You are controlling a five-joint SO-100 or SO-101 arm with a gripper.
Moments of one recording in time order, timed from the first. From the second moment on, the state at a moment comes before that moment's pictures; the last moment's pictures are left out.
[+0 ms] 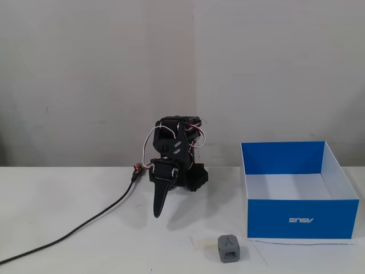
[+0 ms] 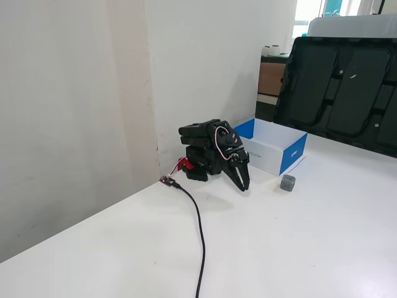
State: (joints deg) arm 4.0 189.4 172.5 69.8 0.7
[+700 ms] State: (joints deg) arm 3.1 189.4 172.5 69.8 0.6
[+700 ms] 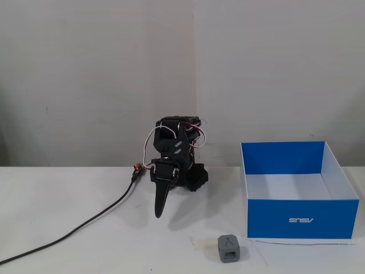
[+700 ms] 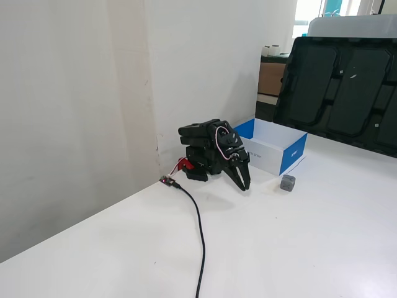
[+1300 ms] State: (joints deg) arm 0.4 189.4 172.2 69.8 0.6
